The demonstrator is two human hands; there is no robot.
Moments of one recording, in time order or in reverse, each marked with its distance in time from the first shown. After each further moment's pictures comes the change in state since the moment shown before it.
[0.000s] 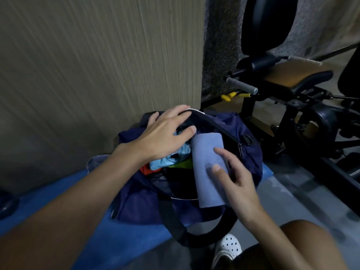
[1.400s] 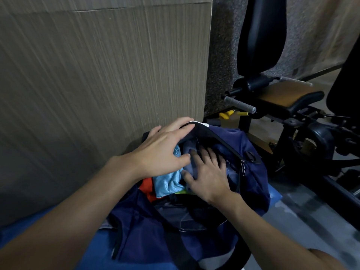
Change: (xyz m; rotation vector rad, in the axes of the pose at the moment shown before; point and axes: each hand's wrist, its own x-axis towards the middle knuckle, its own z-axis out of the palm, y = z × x) left_hand 0.010 -0.024 -0.031 -0.002 -0.070 0.144; right_hand 0.106 0.035 0.069 -1.149 -0.132 -0.133
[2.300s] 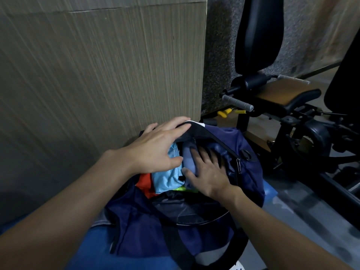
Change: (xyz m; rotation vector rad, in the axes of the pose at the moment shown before) left_hand -0.002 -0.001 -0.008 0.126 -0.098 0.034; right_hand 0.003 0.019 0.002 0.110 -0.224 0.063
